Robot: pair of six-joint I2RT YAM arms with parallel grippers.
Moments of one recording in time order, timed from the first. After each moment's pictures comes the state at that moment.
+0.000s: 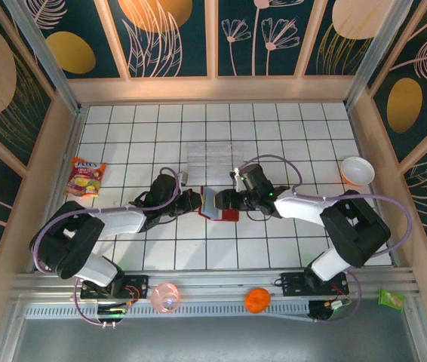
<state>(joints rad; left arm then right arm) -0.63 1.49 0.50 0.35 0.33 -0.90 0.70 1.54 0.71 0.02 -0.37 0.62</state>
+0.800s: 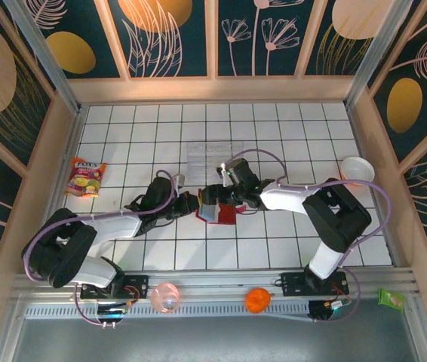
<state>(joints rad) -0.63 1.42 0.46 0.33 0.34 -0.92 0.74 1.70 0.85 0.04 -0.36 0.63</state>
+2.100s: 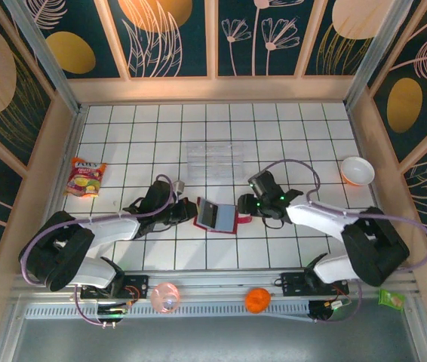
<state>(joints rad) -0.63 1.40 0.43 0.25 0.39 -0.94 0.68 1.31 0.65 -0.29 -0.06 0.68</state>
